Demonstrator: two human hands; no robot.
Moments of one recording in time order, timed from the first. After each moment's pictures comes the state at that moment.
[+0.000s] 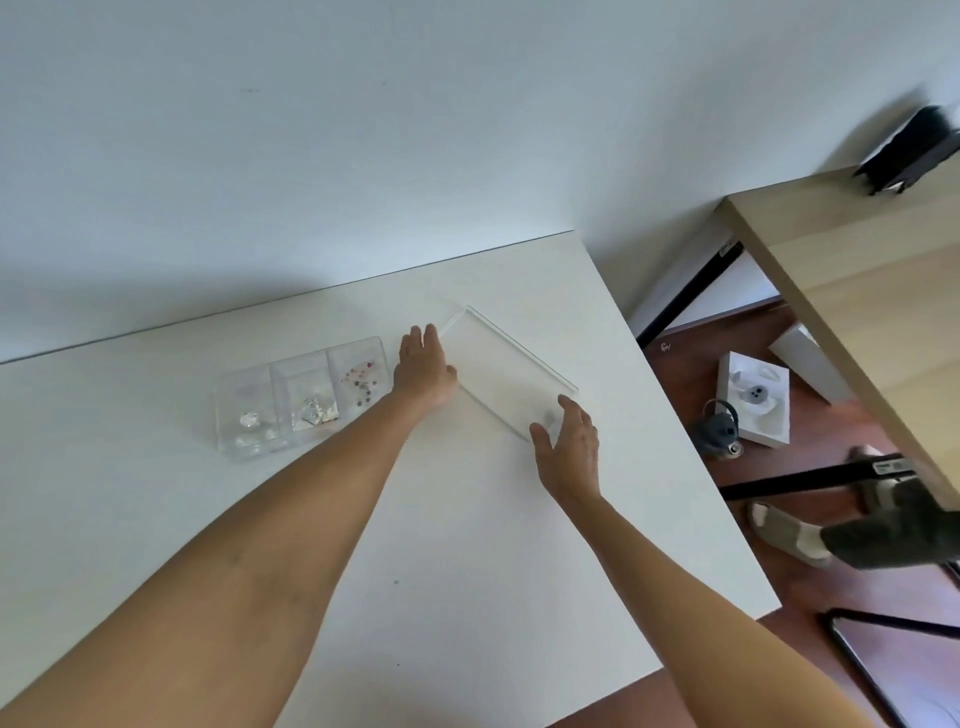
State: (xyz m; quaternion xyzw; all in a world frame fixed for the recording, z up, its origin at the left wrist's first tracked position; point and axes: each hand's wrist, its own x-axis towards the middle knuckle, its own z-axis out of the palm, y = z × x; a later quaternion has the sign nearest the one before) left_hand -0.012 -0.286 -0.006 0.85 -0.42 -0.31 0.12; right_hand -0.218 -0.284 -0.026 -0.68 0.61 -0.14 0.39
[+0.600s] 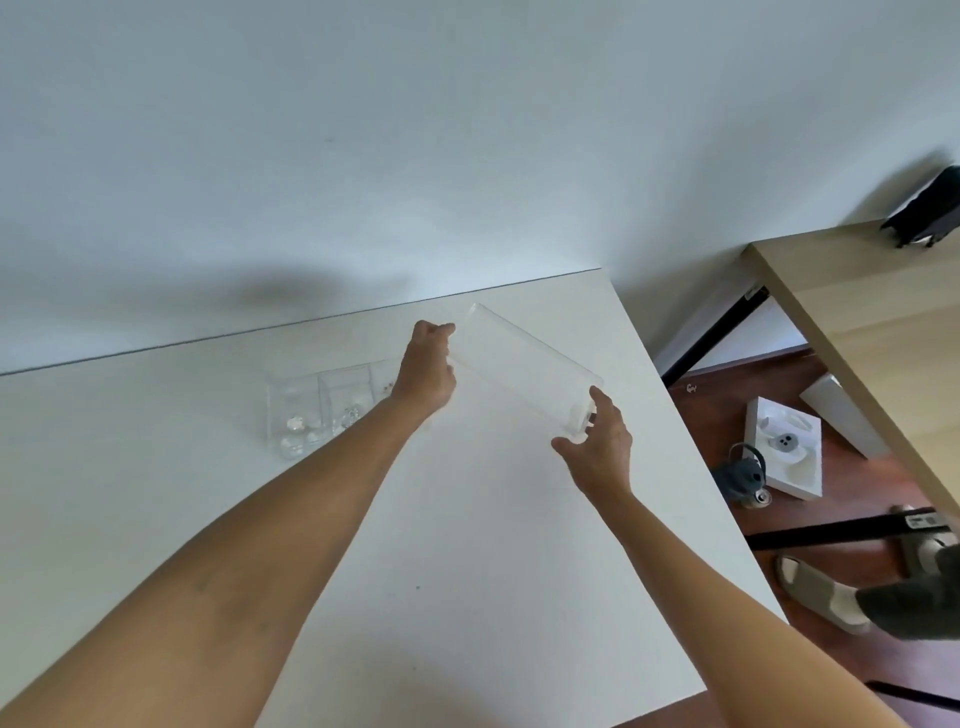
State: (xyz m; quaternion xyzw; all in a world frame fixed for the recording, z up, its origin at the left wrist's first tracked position) left_hand 0.014 -0.259 0.042 0.82 -0.44 -0.20 0.29; right_hand -0.212 -0.301 0.012 -0.68 0.59 -0.18 0.40
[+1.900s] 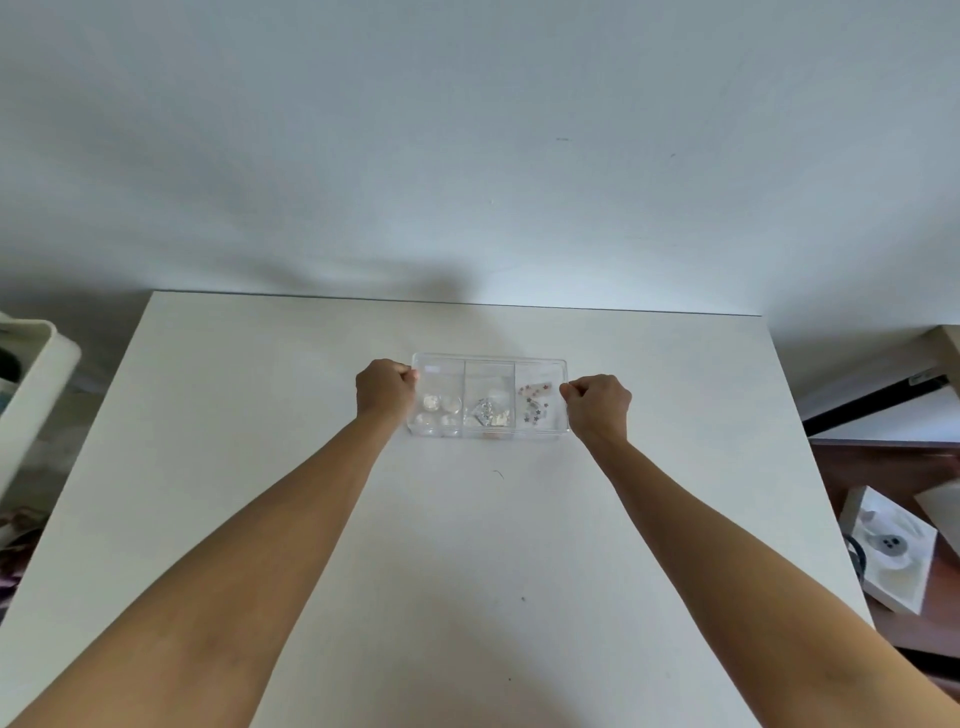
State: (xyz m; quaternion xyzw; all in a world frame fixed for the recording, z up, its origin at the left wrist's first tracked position) left_hand 0.152 -0.104 0.014 0.92 -0.15 -0.19 0.31; right_hand -0.021 -0.278 0.017 -0.78 0.51 -0.06 0.35
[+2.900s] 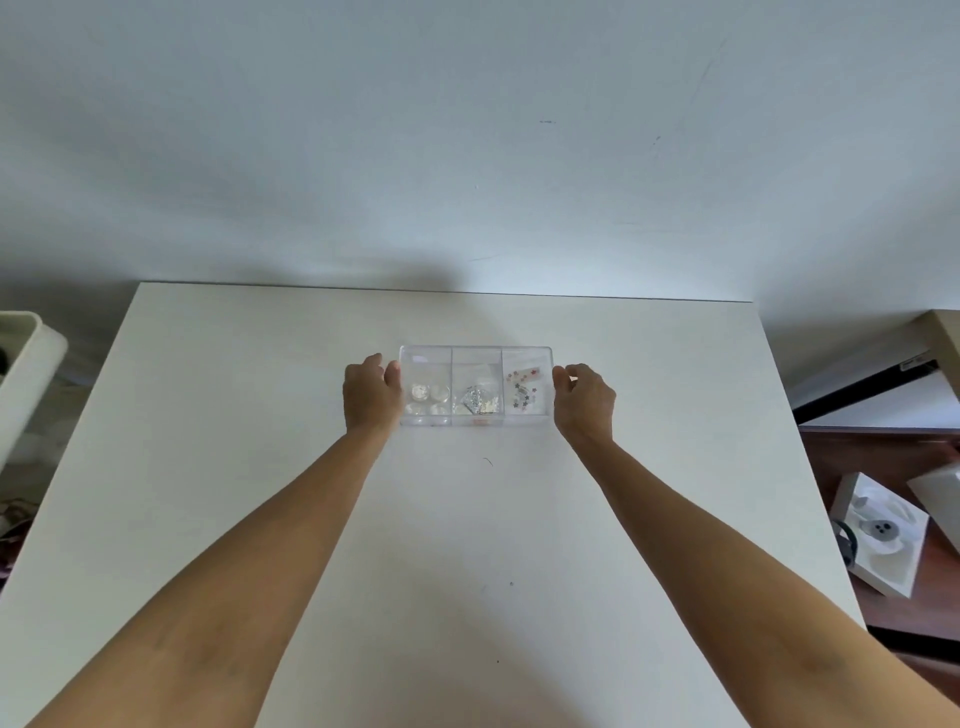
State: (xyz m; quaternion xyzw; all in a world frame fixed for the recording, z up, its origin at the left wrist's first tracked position) left_hand 0.133 -0.095 0.000 0.92 -0.10 -0.15 0.34; right_hand -0.030 -0.269 0.005 -0.75 0.53 -0.10 0.38
